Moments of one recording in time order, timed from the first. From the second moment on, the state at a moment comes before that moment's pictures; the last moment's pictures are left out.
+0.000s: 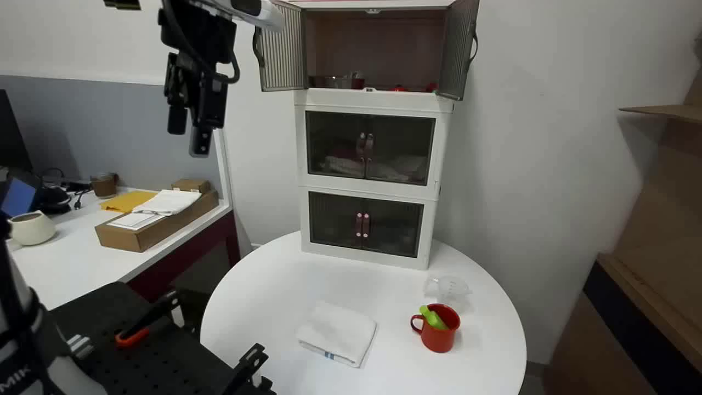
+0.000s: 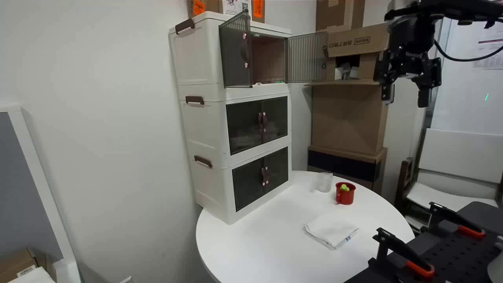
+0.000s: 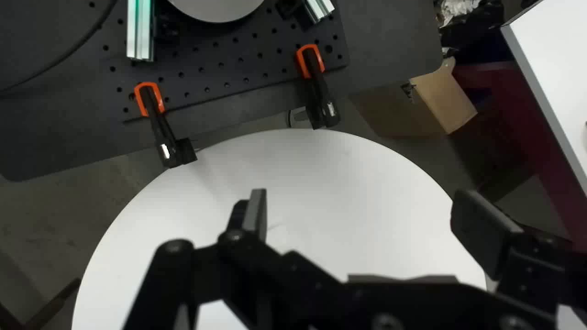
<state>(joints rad) -0.05 -0.85 -0.05 -2.78 0.12 1.74 0.14</state>
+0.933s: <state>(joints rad) -0.15 -0.74 -0.07 -2.59 -0.17 1.87 0.03</state>
